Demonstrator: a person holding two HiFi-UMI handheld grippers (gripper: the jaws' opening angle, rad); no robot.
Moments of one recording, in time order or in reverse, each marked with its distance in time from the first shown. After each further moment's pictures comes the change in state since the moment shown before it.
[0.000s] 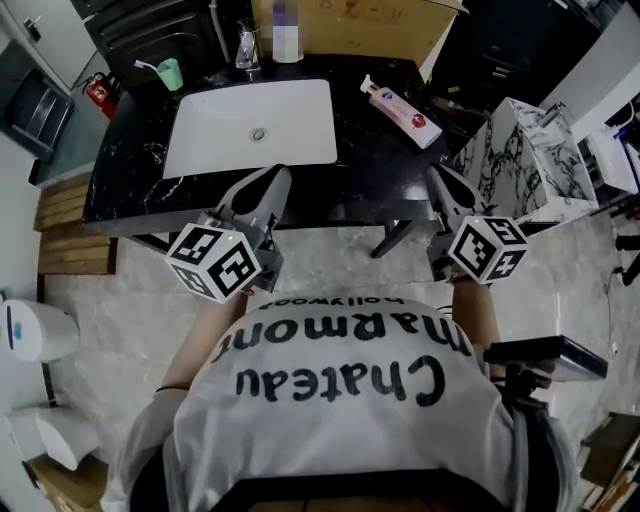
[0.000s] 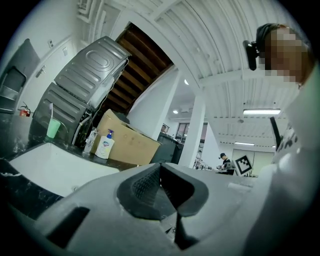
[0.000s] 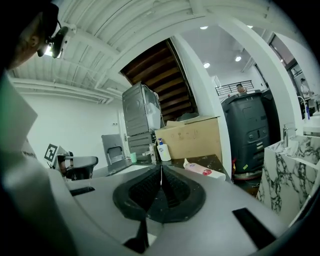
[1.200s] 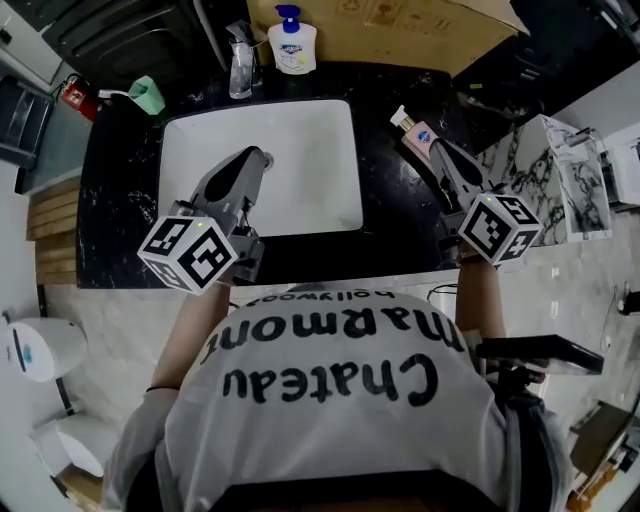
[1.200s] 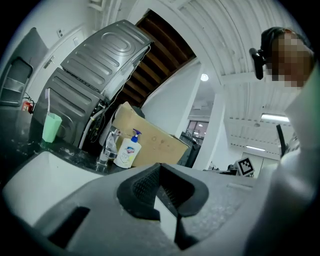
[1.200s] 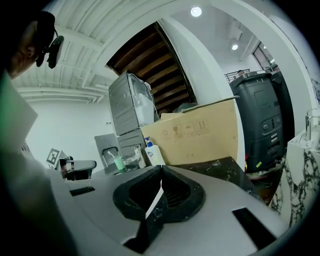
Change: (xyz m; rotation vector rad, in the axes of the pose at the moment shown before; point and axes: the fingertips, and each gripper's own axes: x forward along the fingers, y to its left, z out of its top) left arm 0.110 0.192 0.045 -0.093 0.068 0.091; right arm 0.208 -0.060 0.032 0.073 0.066 0.009
